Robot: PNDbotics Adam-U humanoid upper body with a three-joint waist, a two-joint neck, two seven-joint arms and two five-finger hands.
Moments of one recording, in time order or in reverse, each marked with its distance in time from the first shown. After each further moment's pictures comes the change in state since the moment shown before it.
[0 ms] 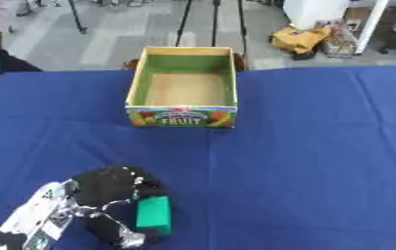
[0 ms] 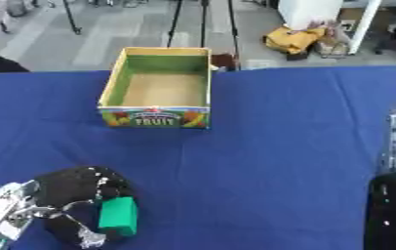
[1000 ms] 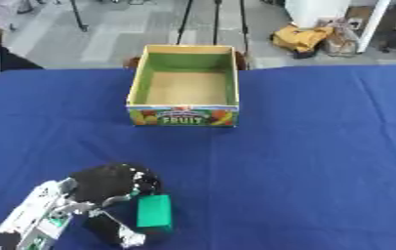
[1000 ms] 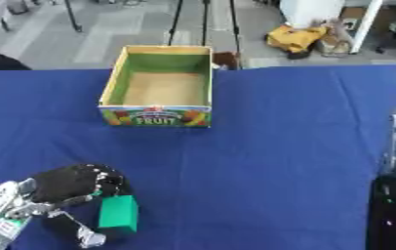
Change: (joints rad) left arm 0.006 -0.001 0.016 -0.045 0.115 0.044 -0.044; right arm 0.000 -0.006 0.000 0.000 -0.001 0.000 -0.001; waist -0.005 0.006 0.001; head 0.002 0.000
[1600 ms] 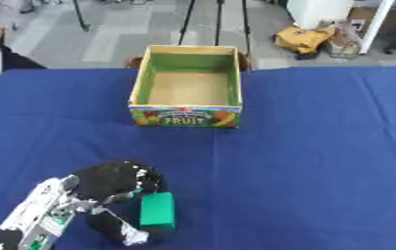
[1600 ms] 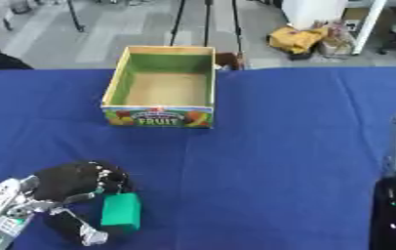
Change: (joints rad) left arm -0.010 0.012 0.003 -0.018 0.011 -0.007 0.007; right arm 0.000 0.000 0.000 0.000 0.000 -0.001 -0.001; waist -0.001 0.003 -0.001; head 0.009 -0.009
